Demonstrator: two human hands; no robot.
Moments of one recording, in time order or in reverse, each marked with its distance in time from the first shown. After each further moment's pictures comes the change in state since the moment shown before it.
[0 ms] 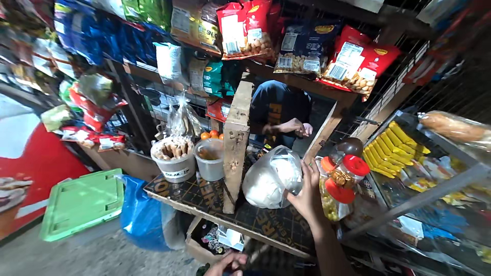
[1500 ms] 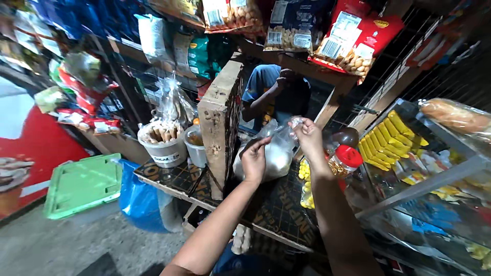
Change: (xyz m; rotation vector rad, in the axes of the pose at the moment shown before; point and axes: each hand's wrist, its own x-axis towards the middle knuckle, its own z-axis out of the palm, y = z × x) left_hand 0.247 0.160 0.015 0.018 0.898 0.512; right_hand 0.122 -0.012 -0.027 0.688 -0.104 0.148
